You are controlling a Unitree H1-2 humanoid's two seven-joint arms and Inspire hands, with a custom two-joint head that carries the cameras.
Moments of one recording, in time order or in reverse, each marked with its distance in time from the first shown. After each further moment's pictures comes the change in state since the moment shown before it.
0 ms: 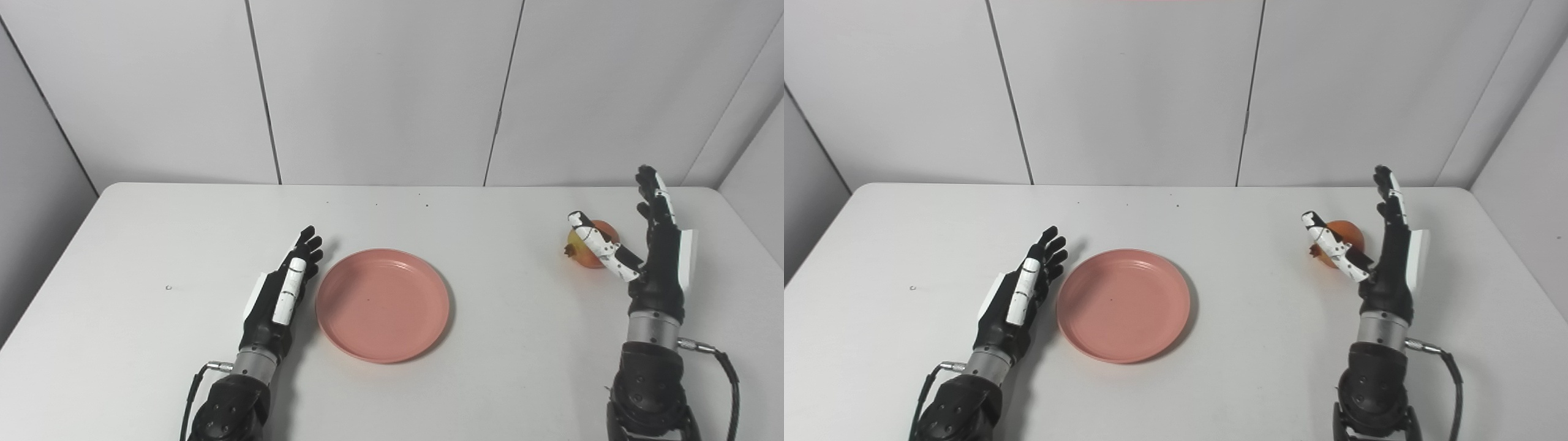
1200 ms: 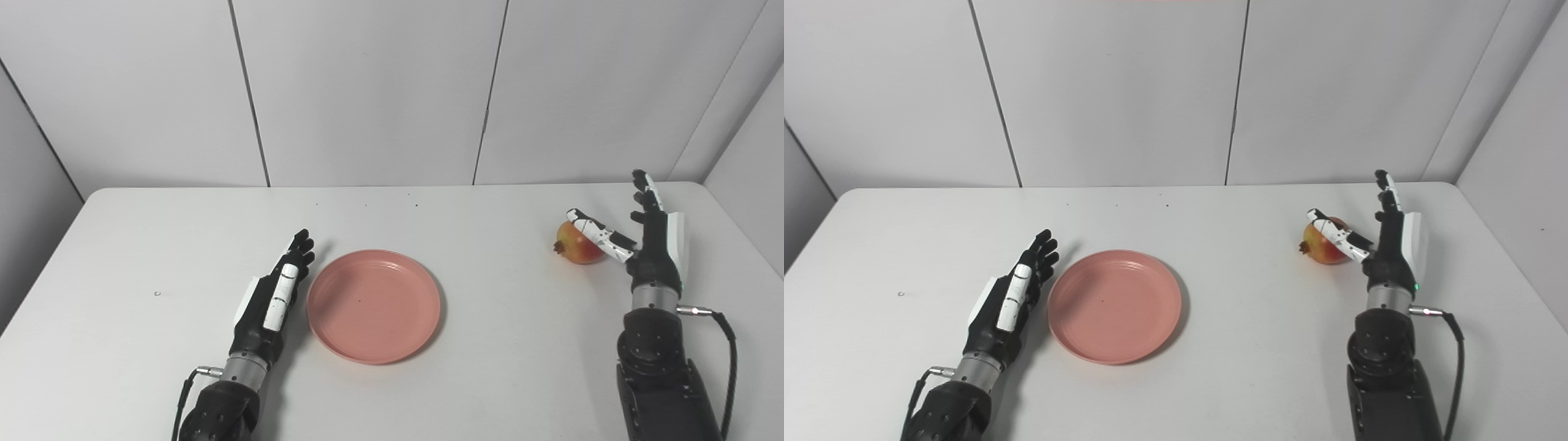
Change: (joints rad) left arm 0.002 0.019 -0.003 0.011 -0.011 -0.031 -0.041; right arm -0.111 -0.120 0.011 0.211 -0.045 0.175 0.016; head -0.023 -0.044
